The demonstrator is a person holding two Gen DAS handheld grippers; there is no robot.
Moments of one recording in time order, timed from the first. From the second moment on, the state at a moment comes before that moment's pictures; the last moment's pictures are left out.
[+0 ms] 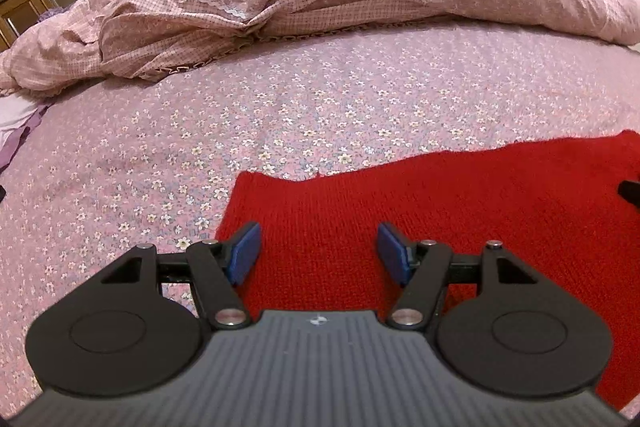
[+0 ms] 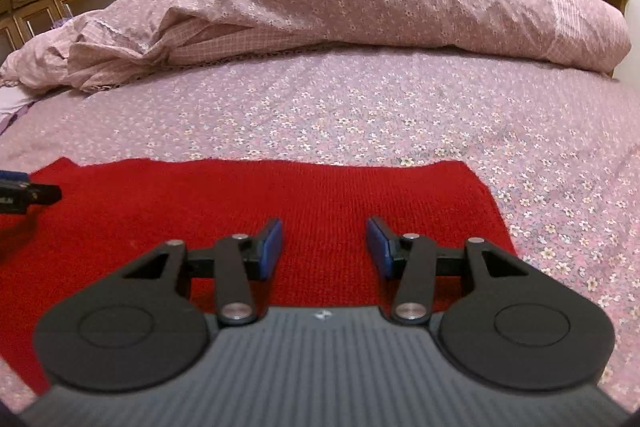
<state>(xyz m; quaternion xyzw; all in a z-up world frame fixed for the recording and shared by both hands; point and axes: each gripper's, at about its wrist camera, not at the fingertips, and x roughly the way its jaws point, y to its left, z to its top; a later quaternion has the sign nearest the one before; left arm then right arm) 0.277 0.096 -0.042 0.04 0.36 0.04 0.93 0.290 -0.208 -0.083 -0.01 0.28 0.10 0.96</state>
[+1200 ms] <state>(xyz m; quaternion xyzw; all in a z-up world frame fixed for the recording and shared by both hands) 0.144 0.130 -0.031 -0.04 0.40 0.07 0.91 0.179 -0.298 -0.093 0.21 0.26 0.06 0.94</state>
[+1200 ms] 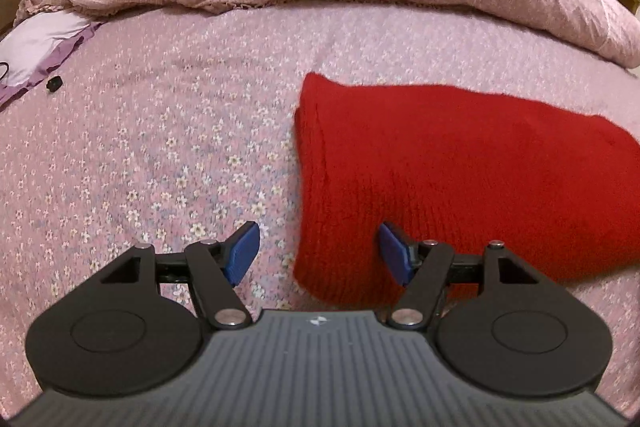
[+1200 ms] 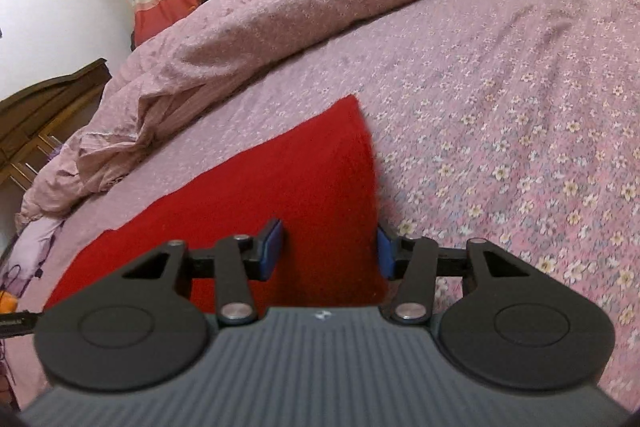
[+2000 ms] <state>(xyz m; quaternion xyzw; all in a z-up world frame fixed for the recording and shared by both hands) 0.135 0.133 -0.031 -0.04 0.40 0.07 0.91 0.147 -0.298 -0.090 0.18 0.29 0.00 0.94</state>
